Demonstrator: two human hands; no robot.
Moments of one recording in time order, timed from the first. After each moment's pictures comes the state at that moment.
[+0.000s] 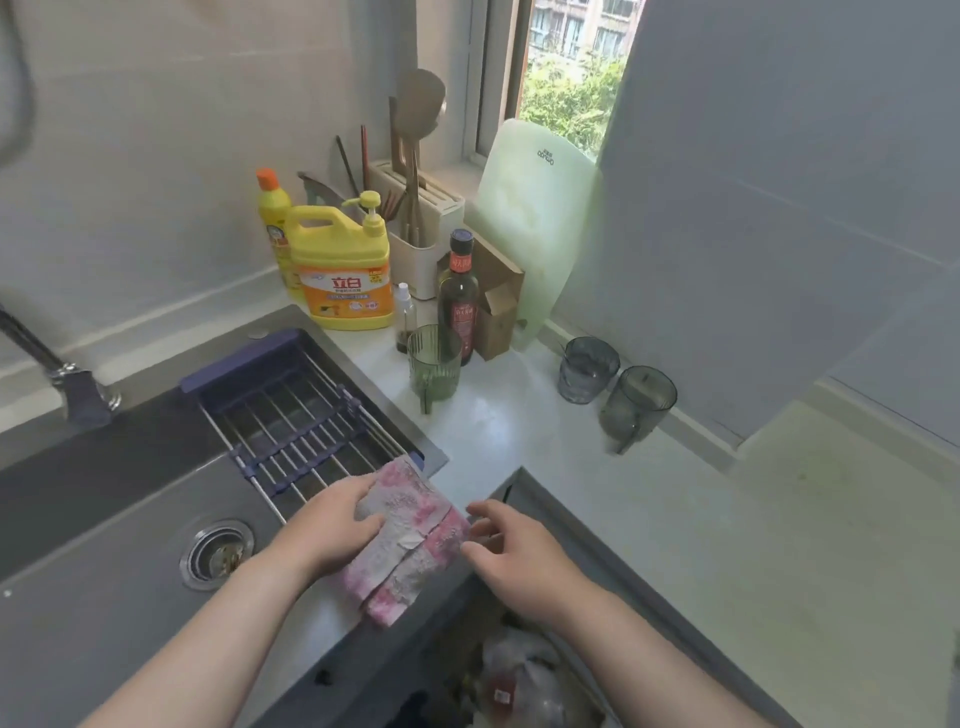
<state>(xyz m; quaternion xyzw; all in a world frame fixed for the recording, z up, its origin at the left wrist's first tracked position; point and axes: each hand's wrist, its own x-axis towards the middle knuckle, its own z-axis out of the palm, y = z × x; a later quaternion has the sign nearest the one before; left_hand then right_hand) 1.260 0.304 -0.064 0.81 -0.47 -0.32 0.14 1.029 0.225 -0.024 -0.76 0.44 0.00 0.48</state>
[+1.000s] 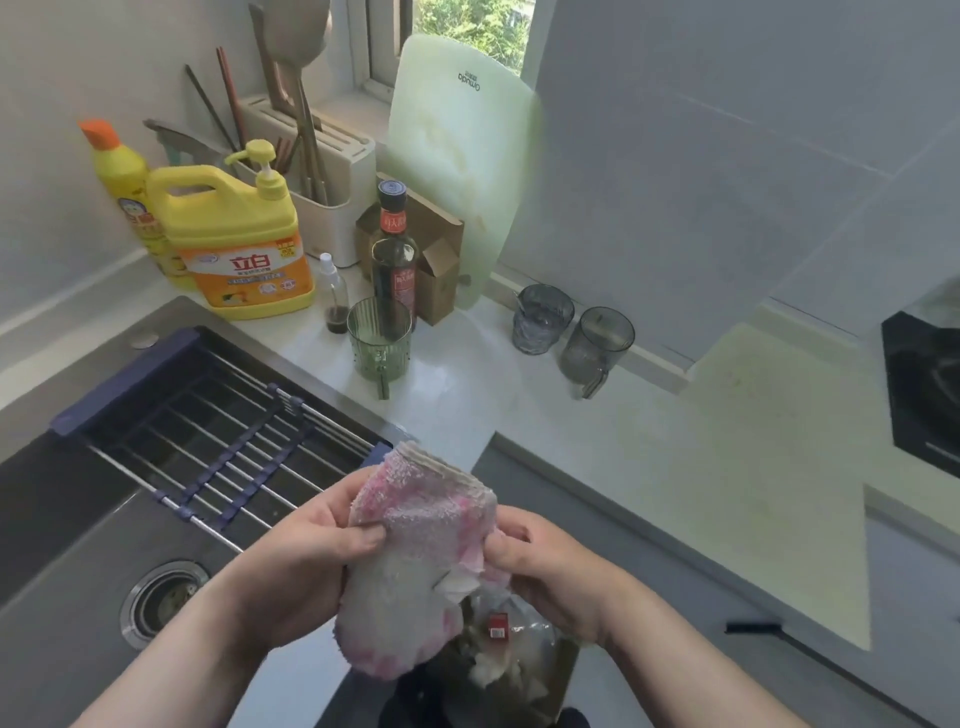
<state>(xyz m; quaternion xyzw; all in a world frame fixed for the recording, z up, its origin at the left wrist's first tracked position) 1.270 0.302 -0.007 0.16 -0.21 -0.85 0.45 1.041 0.251 -0.006 -0.52 0.36 -0.11 0.77</state>
